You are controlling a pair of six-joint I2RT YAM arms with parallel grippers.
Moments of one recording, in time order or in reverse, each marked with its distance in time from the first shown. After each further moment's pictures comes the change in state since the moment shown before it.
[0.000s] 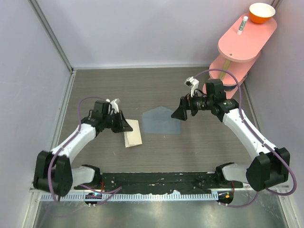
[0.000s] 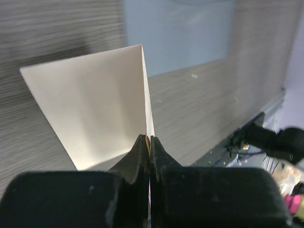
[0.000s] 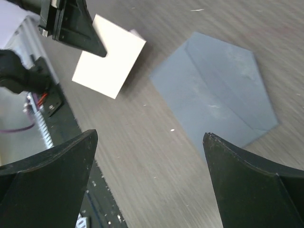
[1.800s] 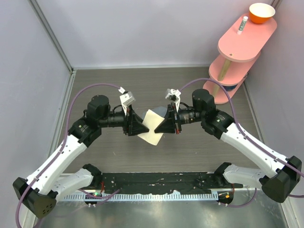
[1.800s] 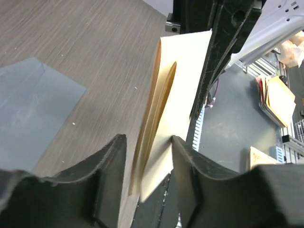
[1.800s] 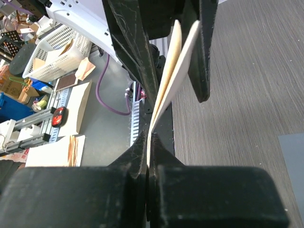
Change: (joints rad) left arm -0.329 -0.353 0.259 -0.013 0.251 0.328; right arm 0.410 -0.159 -0.036 0.267 -0.186 0.251
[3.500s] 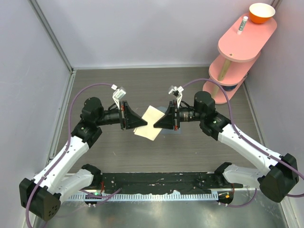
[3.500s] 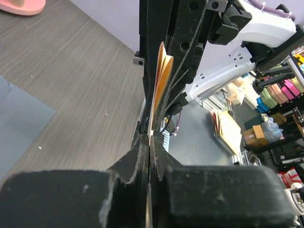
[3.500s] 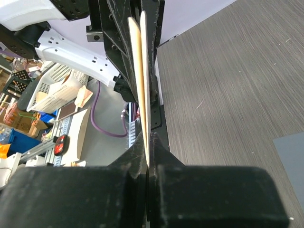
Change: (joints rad) left arm 0.130 0.006 -0.172 0.455 0.193 -0.394; right arm -0.053 0.018 -0.130 0.282 0.037 0.201
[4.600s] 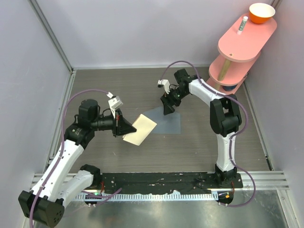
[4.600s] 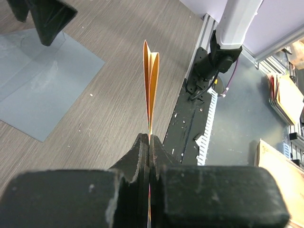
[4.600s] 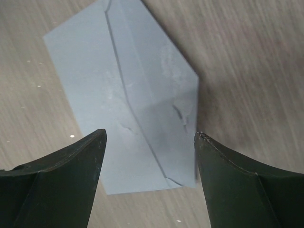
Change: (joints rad) left arm 0.126 -0.056 0.038 -0.511 0.001 0.498; right arm -0.266 0.937 0.753 -0.892 0.248 -0.994
